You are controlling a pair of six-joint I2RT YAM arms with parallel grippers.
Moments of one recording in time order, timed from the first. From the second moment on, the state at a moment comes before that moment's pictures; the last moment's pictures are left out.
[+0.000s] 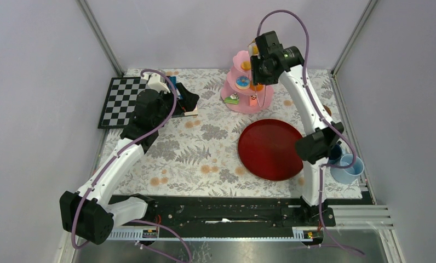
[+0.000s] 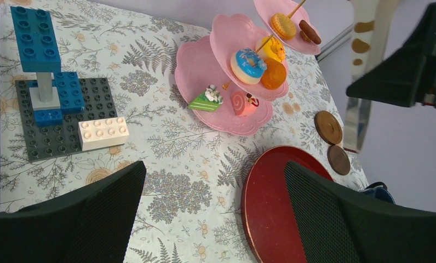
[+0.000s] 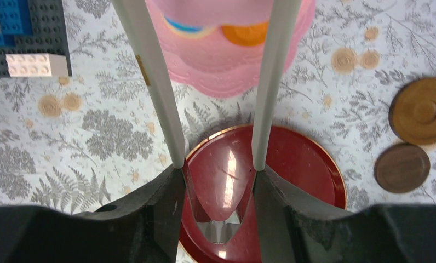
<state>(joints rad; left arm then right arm) -0.35 1.13 0.98 -0.06 0.07 -0.52 0.43 2.01 2.35 -1.27 0.17 0.27</state>
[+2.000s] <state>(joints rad) -0.35 1.13 0.98 -0.05 0.07 -0.52 0.44 1.32 1.18 -1.07 0.02 0.42</state>
